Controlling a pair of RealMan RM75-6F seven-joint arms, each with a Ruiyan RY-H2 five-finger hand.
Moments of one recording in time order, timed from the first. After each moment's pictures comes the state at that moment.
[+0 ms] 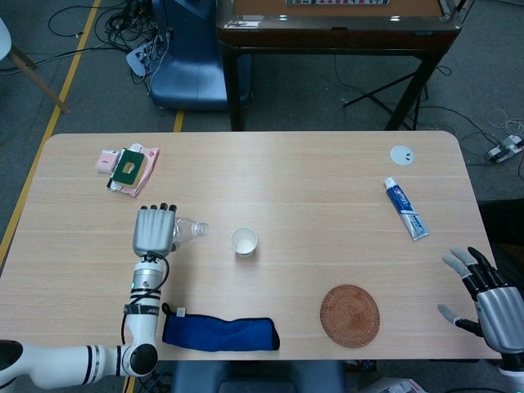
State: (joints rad) left arm -0.77 -1.69 -0.27 -1.64 0.79 1.49 1.14; right arm -0.01 -1.16 -0.01 -1.45 -1.72 1.69 0.16
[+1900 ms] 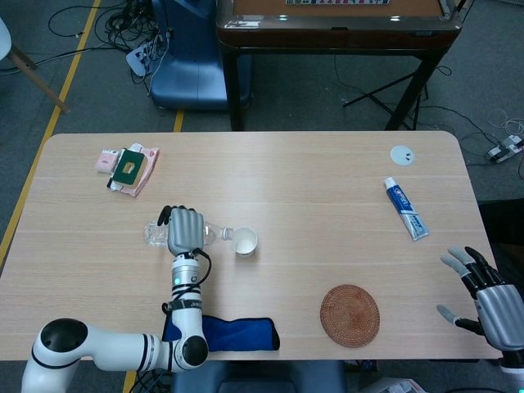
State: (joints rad) left arm -1.04 -1.91 -0.34 -1.49 0.49 1.65 1.71; right arm 0.01 -1.14 -0.02 -1.44 -1.72 1.67 0.22
